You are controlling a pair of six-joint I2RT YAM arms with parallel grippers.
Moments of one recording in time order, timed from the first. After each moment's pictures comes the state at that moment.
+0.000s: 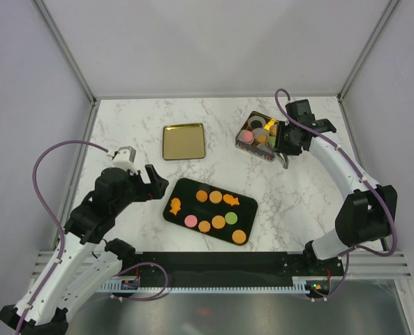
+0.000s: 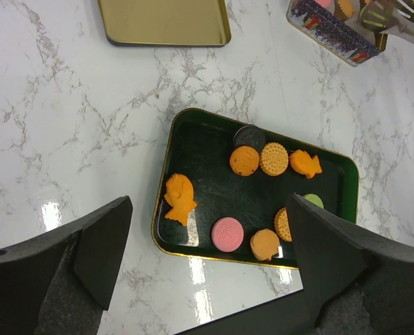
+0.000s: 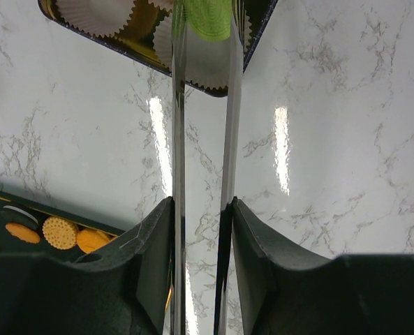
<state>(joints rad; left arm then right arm) -0.48 0.60 0.78 -0.68 -0.09 -0.48 0.21 1.54 1.34 -0.81 0.02 0.36</state>
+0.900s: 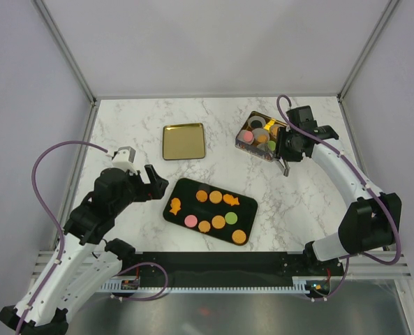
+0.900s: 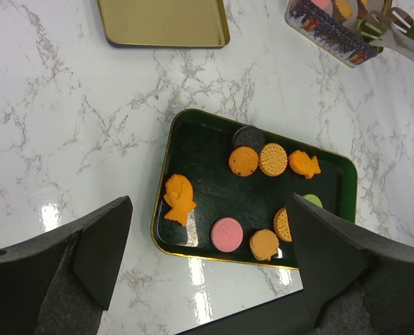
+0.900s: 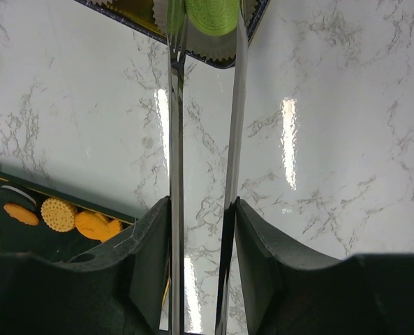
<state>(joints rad) -0.48 0.59 0.78 -0.68 -0.09 -0.48 0.21 1.47 1.26 -0.80 -0.01 0.37</state>
